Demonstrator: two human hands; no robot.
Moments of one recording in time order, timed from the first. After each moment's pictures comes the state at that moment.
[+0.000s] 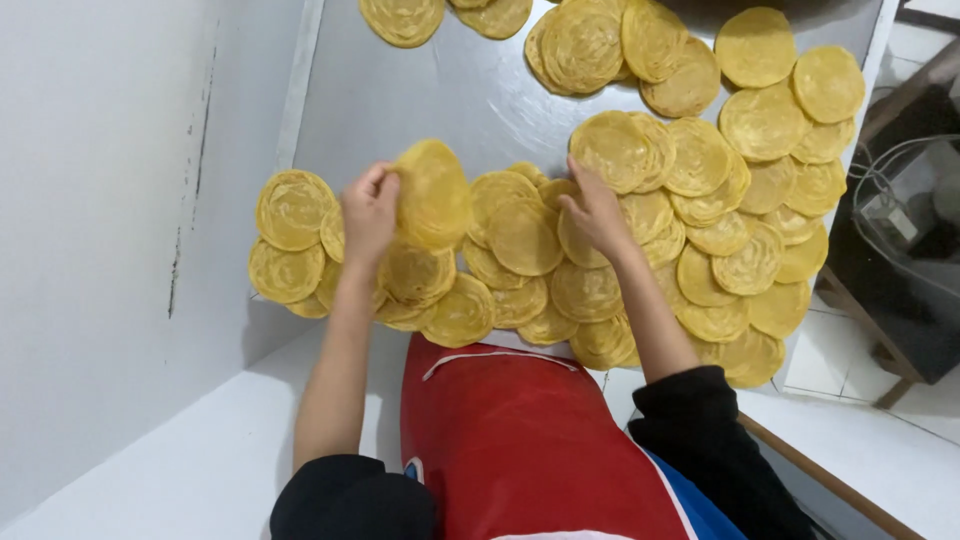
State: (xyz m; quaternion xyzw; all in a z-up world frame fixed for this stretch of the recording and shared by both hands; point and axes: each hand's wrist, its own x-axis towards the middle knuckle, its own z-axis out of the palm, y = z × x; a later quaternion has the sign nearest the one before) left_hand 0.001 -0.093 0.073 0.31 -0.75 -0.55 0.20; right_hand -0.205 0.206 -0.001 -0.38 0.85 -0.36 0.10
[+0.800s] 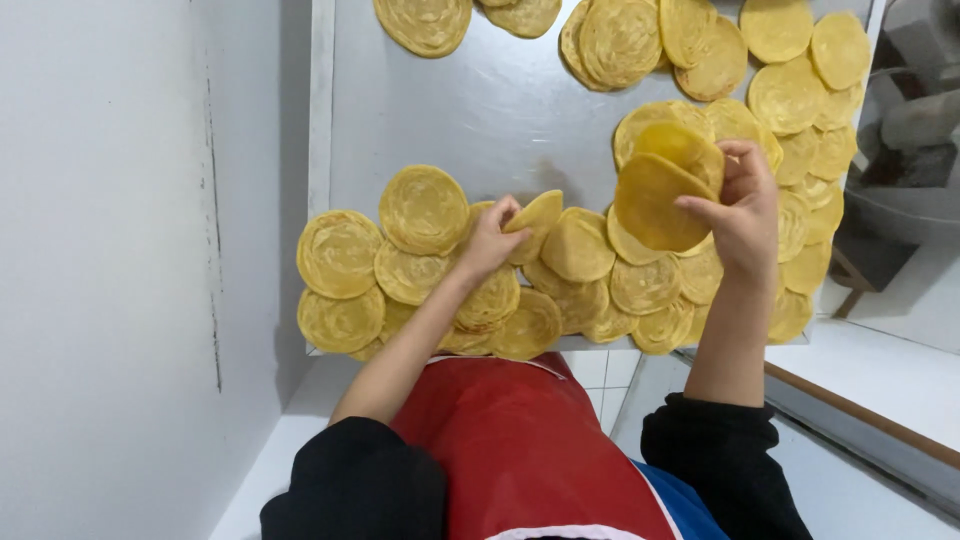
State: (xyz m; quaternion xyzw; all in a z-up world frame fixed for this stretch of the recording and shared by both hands) left_hand -0.030 -0.070 -0.092 0.11 -0.69 -0.72 -0.02; right_hand -0.173 0.147 0.175 -0.14 0.78 -0.58 0.20
